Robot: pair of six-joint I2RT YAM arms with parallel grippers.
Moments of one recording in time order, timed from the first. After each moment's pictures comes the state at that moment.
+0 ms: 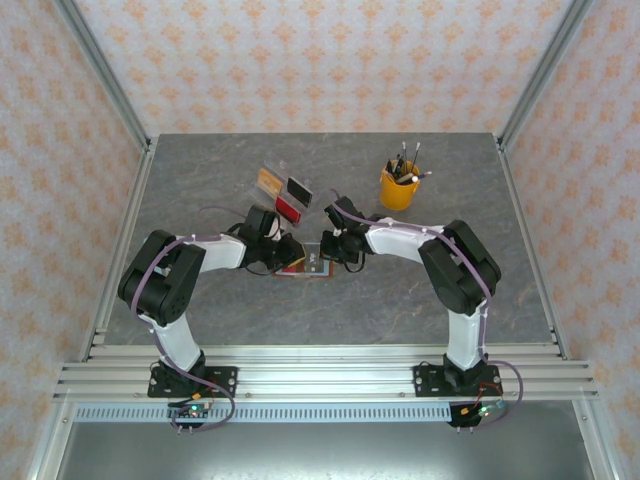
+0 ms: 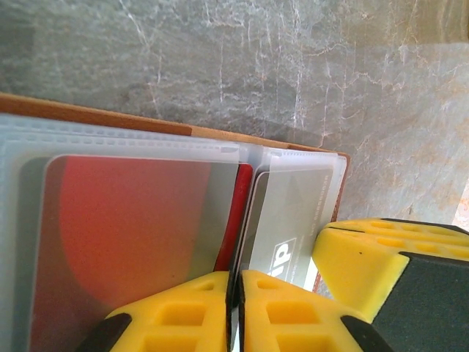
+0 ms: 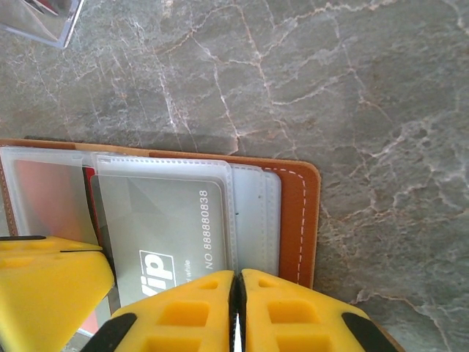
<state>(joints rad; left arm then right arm) -0.36 1.77 0.82 0.00 0.50 -0.88 0.67 1.92 1.19 -0.36 -0.22 0.78</state>
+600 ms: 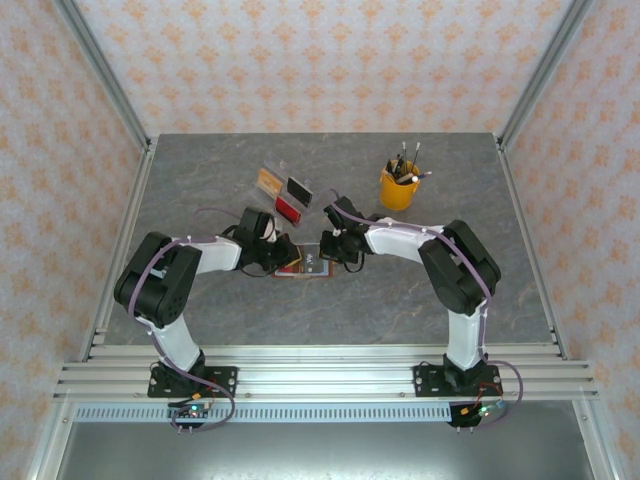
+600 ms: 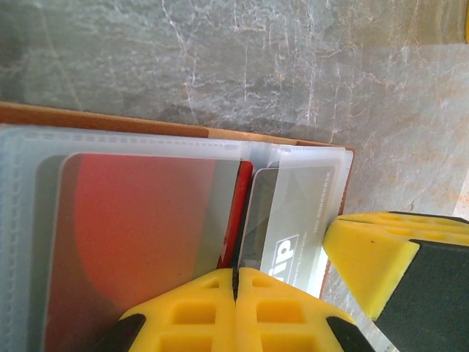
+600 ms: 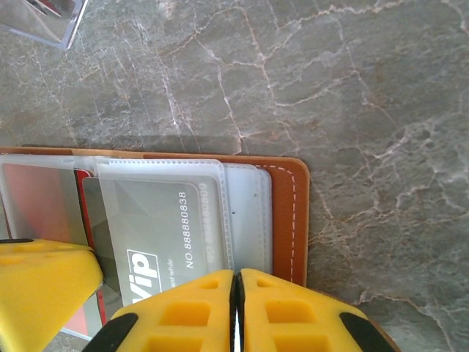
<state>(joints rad) -0.33 1.75 0.79 0.01 0.52 -0.85 0.67 1.92 1.19 -0.36 -0.21 0.78</state>
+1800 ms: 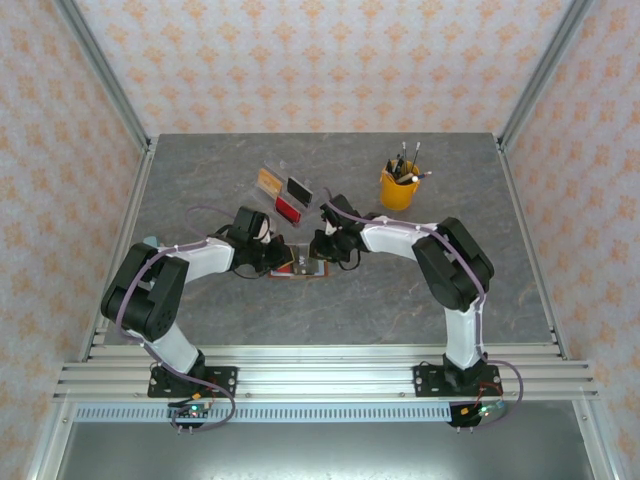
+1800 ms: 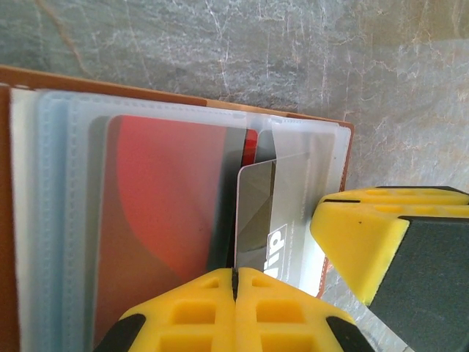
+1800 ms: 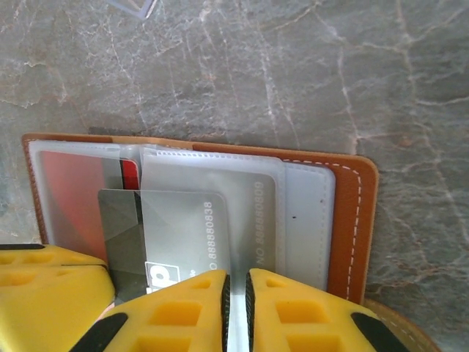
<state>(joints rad) -0.32 1.65 0.78 -0.13 0.47 -0.80 0.67 1.97 1.24 -0.32 -0.35 0.76</state>
